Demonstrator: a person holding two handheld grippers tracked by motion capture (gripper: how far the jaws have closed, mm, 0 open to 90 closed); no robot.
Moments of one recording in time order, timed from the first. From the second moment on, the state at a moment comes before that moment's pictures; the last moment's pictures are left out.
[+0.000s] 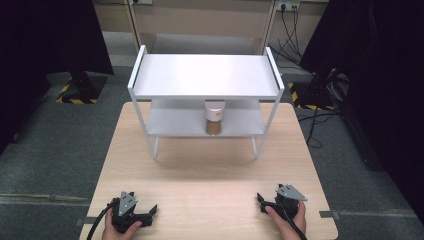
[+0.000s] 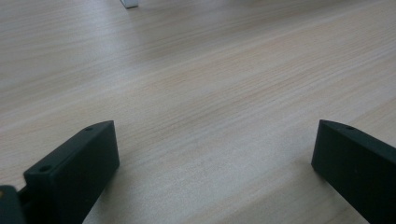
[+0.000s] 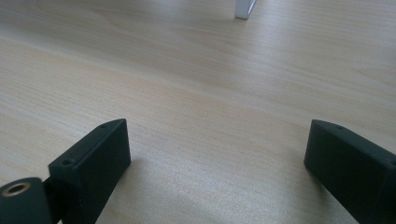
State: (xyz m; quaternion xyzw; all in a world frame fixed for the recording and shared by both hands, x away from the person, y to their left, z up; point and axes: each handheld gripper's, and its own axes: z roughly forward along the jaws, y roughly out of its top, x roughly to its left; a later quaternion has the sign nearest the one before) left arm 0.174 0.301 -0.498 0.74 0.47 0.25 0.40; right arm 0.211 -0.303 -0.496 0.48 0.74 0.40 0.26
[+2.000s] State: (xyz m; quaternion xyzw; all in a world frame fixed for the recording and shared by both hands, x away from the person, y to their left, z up) left arm 0.174 0.301 -0.498 0.74 0.47 0.25 0.40; right arm 0.210 -0.302 -0.497 0.49 0.73 0.40 0.26
